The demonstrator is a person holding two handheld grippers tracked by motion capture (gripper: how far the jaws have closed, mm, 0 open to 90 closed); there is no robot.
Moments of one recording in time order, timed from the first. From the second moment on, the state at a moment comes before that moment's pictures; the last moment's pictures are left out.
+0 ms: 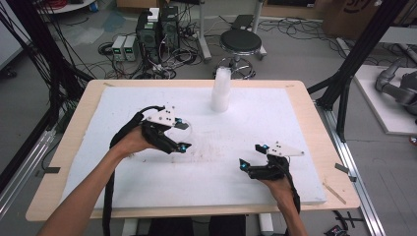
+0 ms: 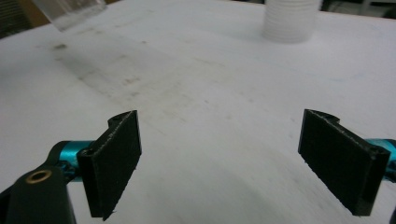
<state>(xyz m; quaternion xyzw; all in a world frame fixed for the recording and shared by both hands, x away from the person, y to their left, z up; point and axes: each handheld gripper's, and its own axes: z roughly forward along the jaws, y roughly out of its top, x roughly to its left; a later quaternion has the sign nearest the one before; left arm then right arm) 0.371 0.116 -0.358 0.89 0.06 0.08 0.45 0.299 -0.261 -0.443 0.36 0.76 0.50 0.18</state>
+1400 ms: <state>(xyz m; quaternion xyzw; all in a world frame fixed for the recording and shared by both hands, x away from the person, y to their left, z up) 0.398 0.099 -0.374 0.93 0.07 0.05 0.35 0.291 -0.276 -0.453 0.39 0.75 0.49 0.22</state>
